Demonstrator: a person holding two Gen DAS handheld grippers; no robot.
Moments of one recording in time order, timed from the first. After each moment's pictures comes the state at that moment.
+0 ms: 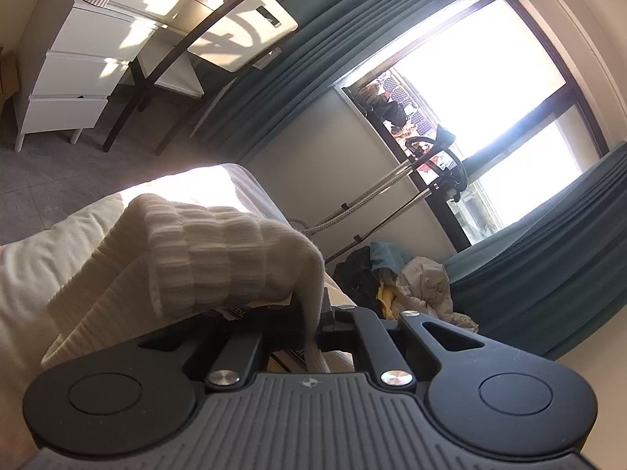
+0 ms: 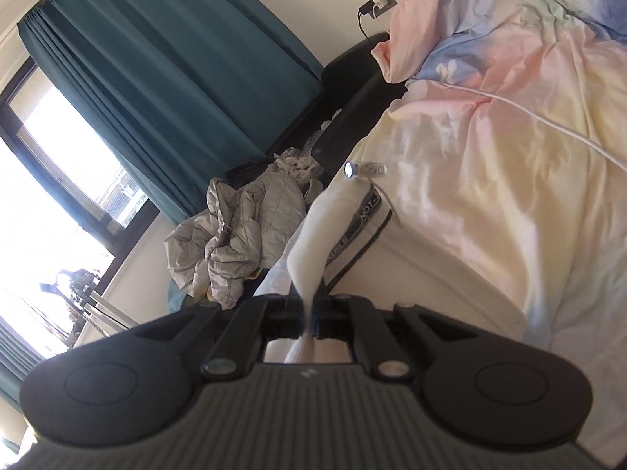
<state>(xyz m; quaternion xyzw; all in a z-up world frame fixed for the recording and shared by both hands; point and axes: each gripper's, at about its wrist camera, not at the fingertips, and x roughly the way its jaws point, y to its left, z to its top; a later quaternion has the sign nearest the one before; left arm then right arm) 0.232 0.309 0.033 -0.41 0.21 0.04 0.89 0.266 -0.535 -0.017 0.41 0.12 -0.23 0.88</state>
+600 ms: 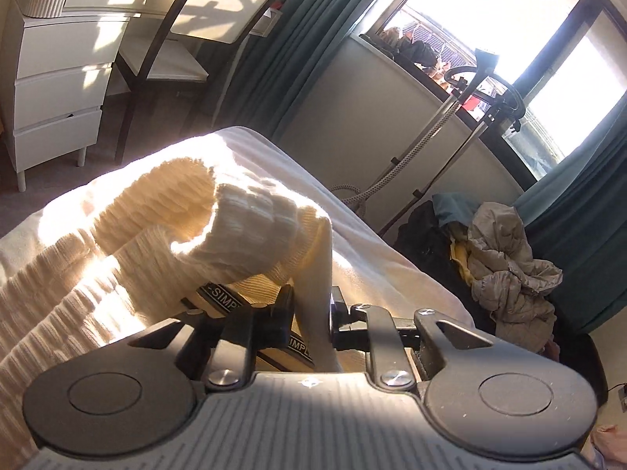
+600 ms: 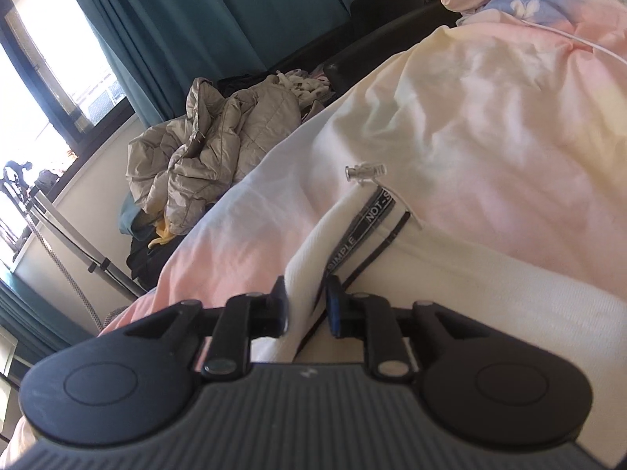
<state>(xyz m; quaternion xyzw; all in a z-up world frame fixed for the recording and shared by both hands) 0.360 0.282 -0.019 -0.32 0.28 0.06 0.91 0.396 -0.547 -0.107 0.33 0.23 -0.19 0.90</state>
